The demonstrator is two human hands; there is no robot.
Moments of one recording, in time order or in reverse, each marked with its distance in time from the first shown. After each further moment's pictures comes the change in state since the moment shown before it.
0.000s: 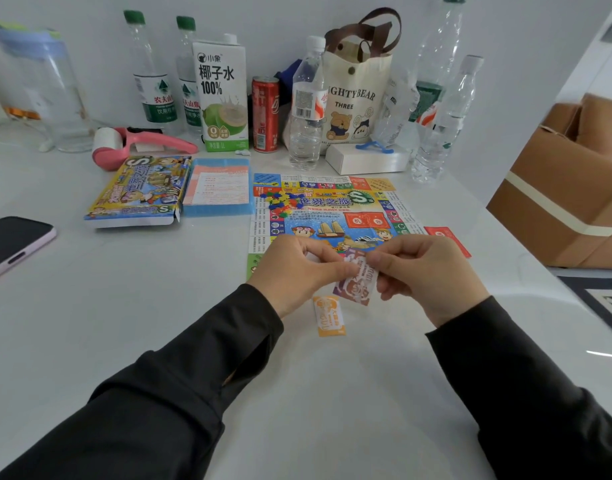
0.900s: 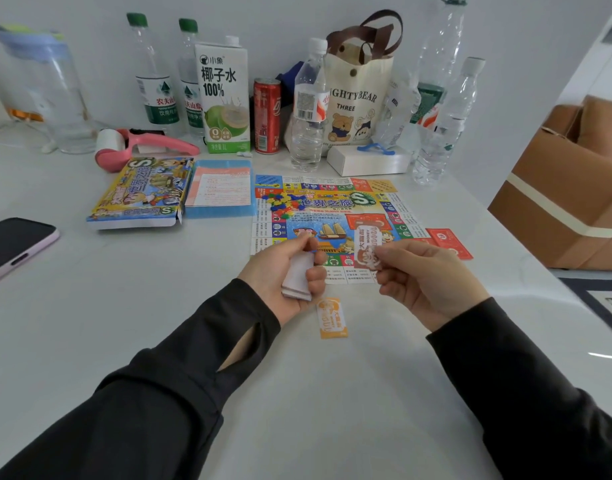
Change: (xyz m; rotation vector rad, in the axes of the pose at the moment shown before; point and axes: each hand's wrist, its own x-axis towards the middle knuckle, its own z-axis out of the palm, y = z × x) left_hand 0.010 -0.010 -0.010 -0.952 -0.081 -0.447; right_hand 0.000 0.000 0.005 0.439 0.022 0.214
